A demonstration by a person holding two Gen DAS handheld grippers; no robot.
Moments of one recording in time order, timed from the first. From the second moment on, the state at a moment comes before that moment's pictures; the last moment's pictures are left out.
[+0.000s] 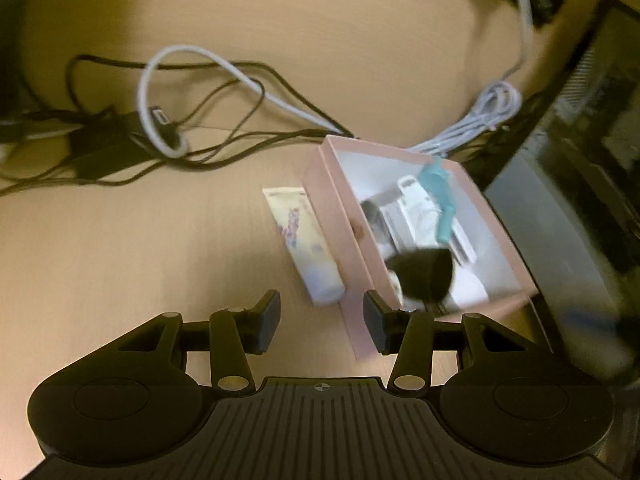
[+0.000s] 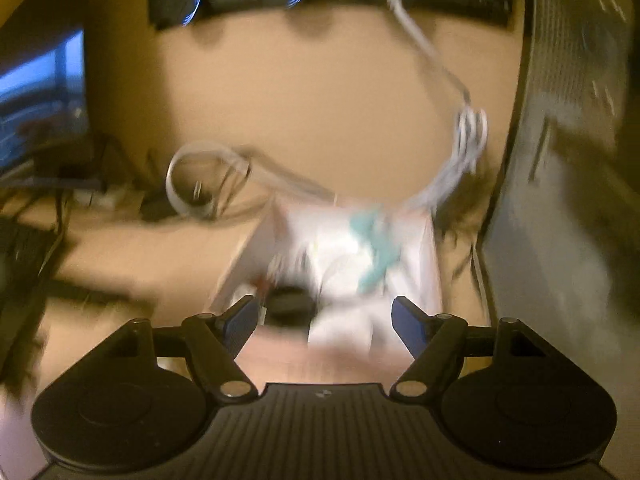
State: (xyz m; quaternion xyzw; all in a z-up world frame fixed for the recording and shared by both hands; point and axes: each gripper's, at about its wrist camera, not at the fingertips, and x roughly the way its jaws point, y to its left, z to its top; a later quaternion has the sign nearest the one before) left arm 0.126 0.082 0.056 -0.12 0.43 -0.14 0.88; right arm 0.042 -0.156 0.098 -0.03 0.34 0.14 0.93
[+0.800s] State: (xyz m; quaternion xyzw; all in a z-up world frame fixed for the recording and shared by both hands) left arm 0.190 0.070 0.021 -0.05 0.46 -0.10 0.88; right arm -0.025 -0.183 0.040 0.00 0.43 0.10 0.90
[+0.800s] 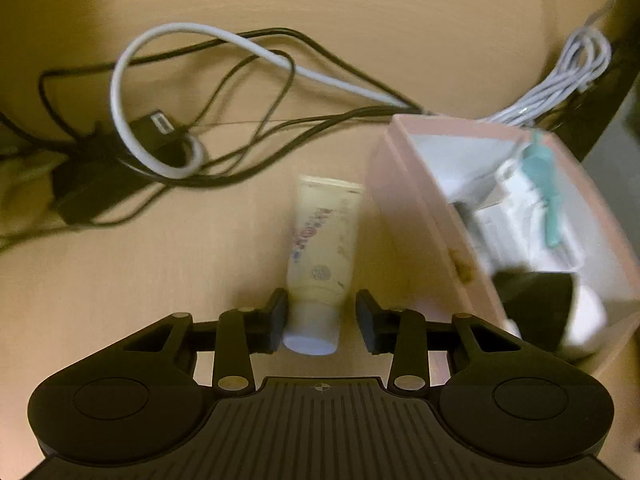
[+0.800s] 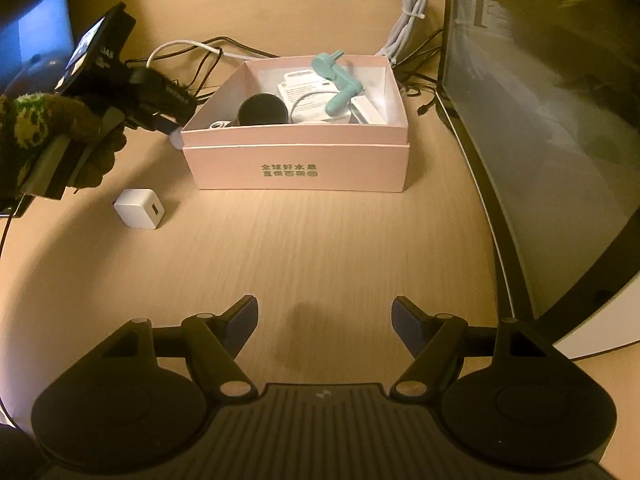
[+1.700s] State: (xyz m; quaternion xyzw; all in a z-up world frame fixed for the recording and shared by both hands) left arm 0.170 0.091 0.020 -0.04 0.45 -0.11 0.89; right arm -0.027 -0.167 0.036 0.00 0.43 0.12 0.89
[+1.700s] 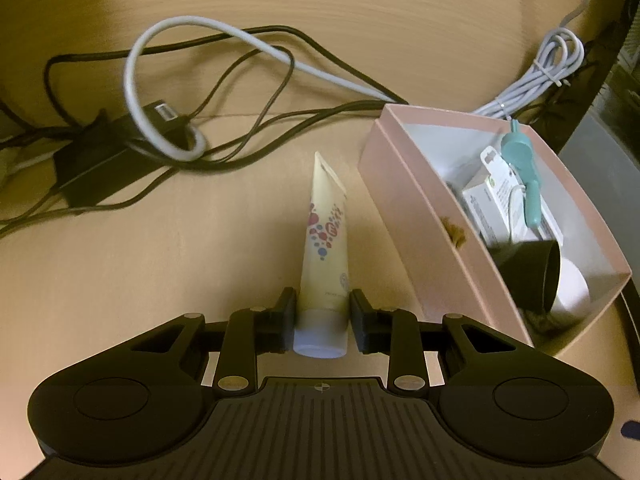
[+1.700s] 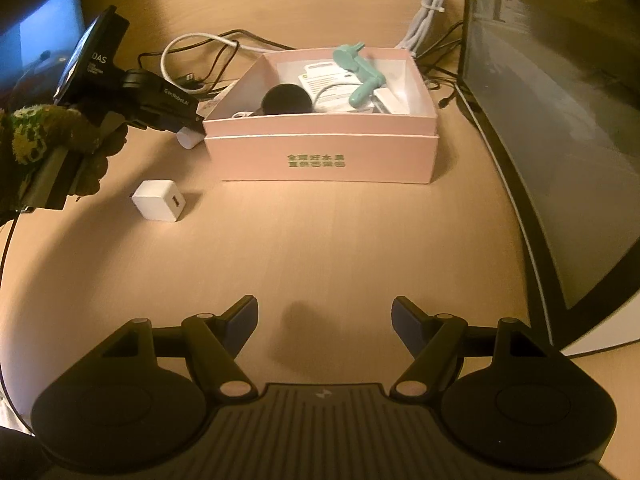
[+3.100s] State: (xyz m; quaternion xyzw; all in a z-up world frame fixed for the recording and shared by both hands) left arm 0.054 0.152 0.030 -0.08 0.46 -0.04 0.89; right arm 0.018 -0.023 0.030 -0.19 0.36 0.30 0.86
